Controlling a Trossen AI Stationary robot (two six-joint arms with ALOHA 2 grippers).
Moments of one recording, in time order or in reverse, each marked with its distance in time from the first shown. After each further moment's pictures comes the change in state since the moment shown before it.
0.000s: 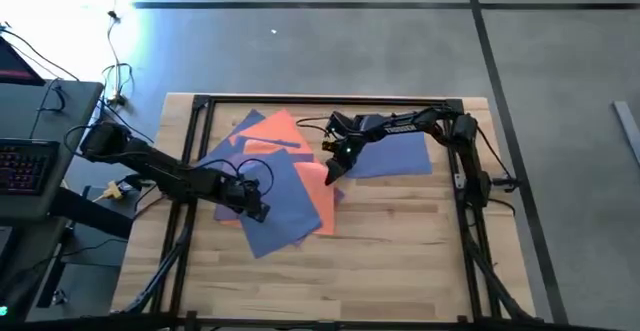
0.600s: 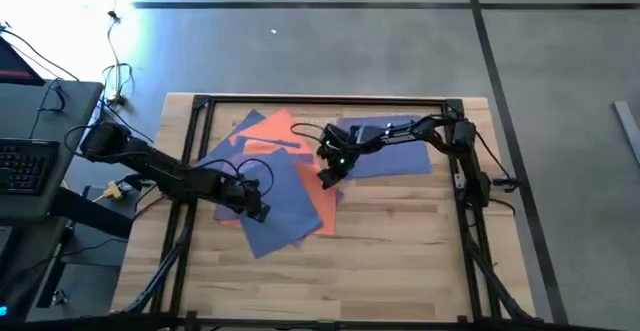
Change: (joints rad) left arm 0.001 0.000 0.003 -0.002 0.024 -0.001; right arm 0.120 -0.032 0.000 0.031 0.283 0.127
